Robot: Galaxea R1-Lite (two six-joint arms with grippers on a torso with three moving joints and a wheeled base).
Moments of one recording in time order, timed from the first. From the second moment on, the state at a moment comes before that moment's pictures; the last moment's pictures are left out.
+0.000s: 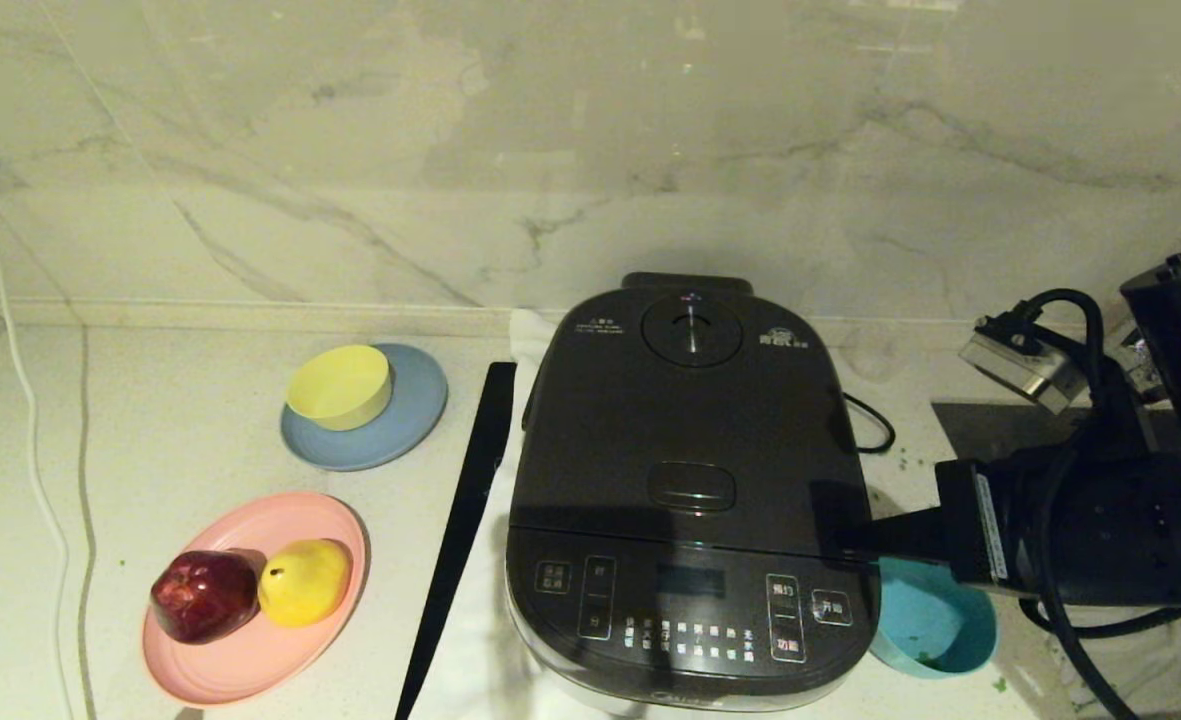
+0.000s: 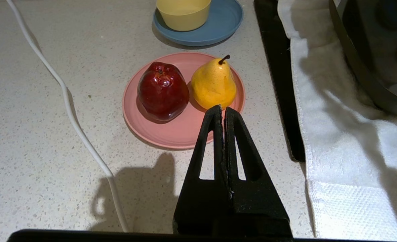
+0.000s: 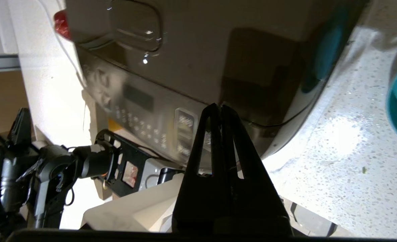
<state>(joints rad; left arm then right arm) -0.02 0.00 0.00 -0.01 -0.04 0.09 0.67 1.38 -1.07 0.33 0.13 0.65</state>
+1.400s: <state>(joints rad) -0.02 0.00 0.00 -0.01 -0.03 0.09 0.75 1.43 -1.08 0.33 0.10 0.65</state>
